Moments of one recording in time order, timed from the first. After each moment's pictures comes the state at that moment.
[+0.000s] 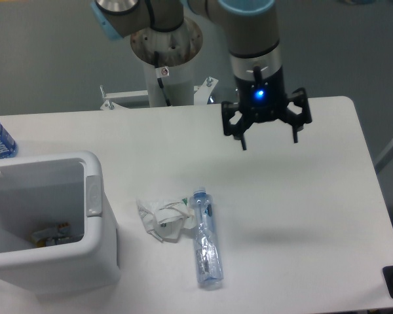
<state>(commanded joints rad) 2.58 -1.67 -1.59 -1.08 1.63 0.63</state>
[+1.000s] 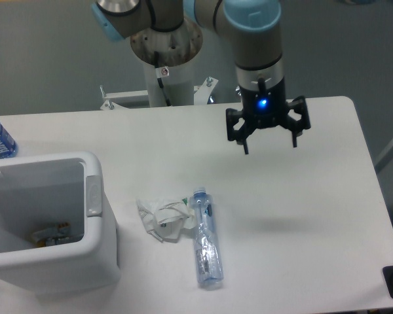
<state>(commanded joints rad) 2.49 -1.69 -1.73 -0.91 1.61 0.54</state>
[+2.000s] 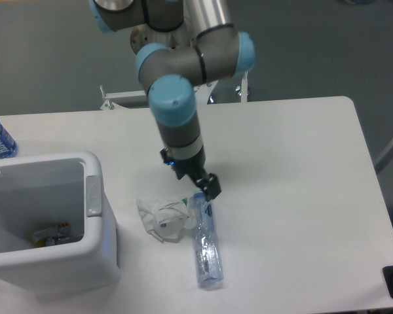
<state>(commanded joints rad) 2.24 -1.92 -1.83 -0.87 1.68 1.13</state>
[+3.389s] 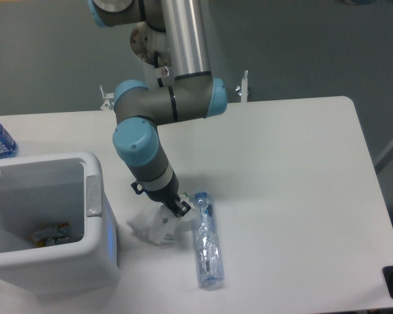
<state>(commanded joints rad) 2.21 -1.90 -1.77 -0.81 1.67 0.97</state>
